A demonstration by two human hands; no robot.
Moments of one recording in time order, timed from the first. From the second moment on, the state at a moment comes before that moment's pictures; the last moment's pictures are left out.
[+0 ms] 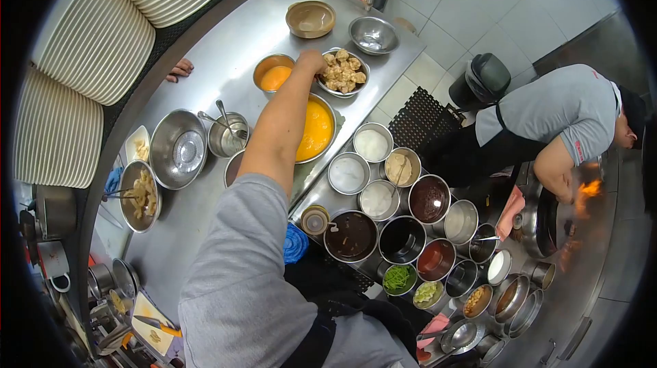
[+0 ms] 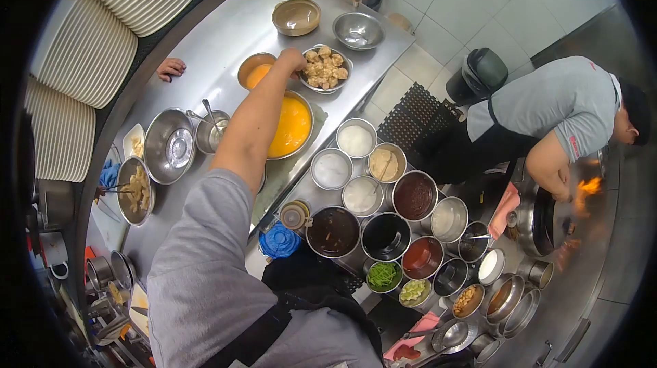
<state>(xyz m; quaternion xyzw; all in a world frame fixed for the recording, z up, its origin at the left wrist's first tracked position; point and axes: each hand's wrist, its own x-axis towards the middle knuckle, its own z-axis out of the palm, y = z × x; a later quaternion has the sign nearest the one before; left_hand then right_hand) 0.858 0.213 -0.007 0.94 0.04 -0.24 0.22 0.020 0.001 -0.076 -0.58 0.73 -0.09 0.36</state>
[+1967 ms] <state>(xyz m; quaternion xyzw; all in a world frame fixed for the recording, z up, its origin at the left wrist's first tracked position) 0.217 0.760 -0.031 0.74 0.33 -0.01 0.58 -0.298 -0.040 -0.057 -0.72 0.53 -0.05 0.45</state>
